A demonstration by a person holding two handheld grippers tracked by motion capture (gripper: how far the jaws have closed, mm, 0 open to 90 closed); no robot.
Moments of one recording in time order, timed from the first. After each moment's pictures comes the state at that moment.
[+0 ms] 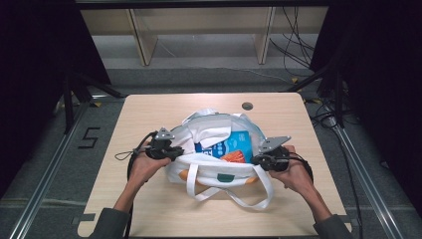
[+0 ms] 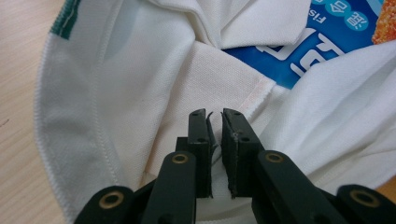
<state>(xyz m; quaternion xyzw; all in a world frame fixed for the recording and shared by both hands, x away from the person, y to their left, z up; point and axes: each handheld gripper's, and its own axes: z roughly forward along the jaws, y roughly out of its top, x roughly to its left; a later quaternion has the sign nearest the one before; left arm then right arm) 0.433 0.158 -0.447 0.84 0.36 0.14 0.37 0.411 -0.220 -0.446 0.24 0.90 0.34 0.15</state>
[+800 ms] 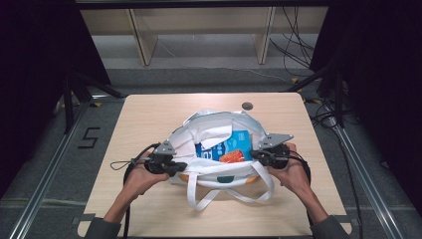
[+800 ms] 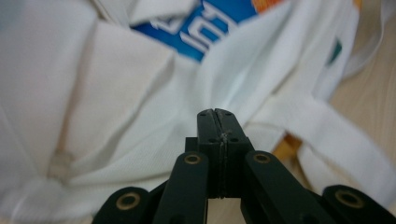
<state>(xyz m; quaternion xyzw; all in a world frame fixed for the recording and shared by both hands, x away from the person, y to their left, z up) 0.384 0.154 -0.446 0.89 0.28 0.08 0.36 0.411 -0.215 -0.434 0.26 0.87 0.36 0.19</state>
